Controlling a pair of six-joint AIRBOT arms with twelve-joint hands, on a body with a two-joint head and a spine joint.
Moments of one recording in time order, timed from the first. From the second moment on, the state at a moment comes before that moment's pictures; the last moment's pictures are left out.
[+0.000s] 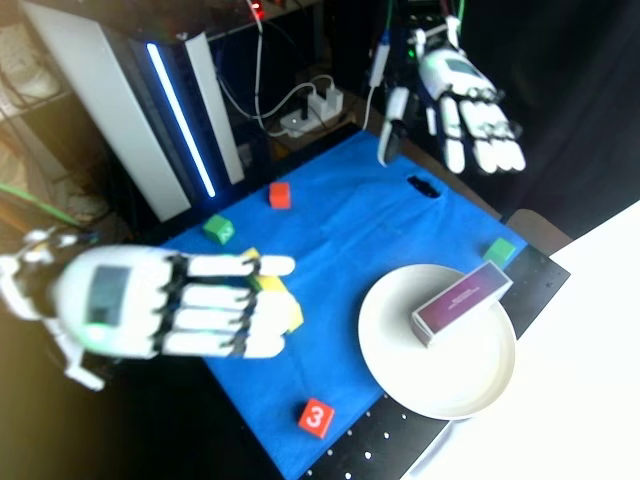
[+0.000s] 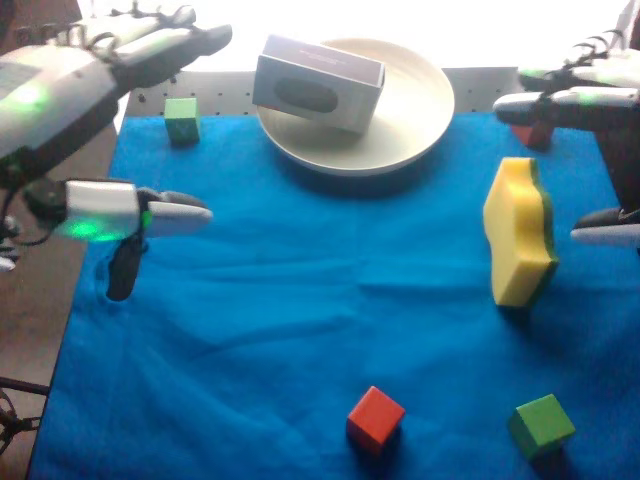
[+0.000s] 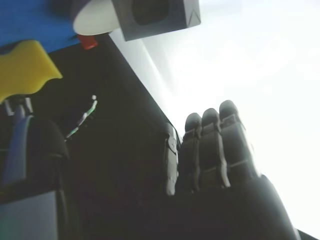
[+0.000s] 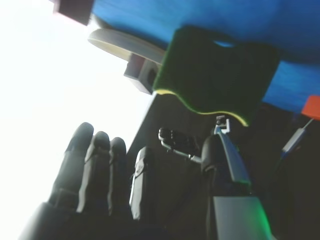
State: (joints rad) left arm 0.85 -0.86 1.02 -0.15 -0.94 1.09; right arm -0.96 -0.93 1.29 -0.25 1.02 -0.33
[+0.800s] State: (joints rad) left arm 0.98 -0.83 0.96 -0.29 -1.13 1.10; right arm -0.73 -0.96 1.30 -0.67 0.73 -0.32
